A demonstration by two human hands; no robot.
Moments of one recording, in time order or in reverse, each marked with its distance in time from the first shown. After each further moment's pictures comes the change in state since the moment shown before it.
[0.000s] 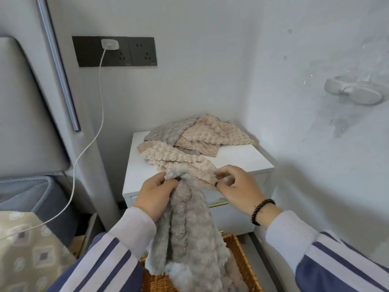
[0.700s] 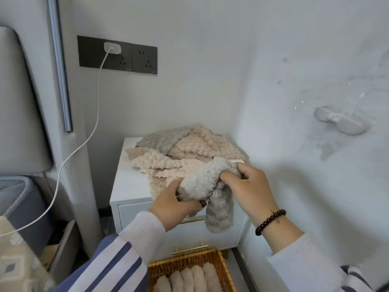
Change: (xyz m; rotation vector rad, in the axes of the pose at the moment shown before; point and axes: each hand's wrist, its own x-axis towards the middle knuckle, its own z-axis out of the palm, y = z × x) left_hand 0.005 0.004 0.020 0.142 -0.262 0.006; right_hand -0.012 -0.057 -0.027 0.248 0.237 0.015
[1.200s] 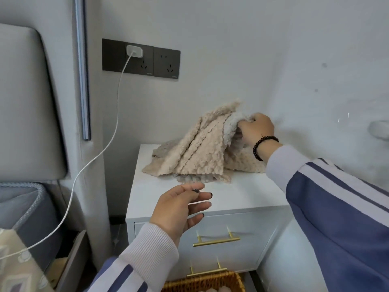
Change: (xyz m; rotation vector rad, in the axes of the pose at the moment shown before) left_hand 0.010 0.020 -0.035 -0.528 0.203 -0.133; right_hand 0.194 -0.020 0.047 -0.283 0.234 -0.030
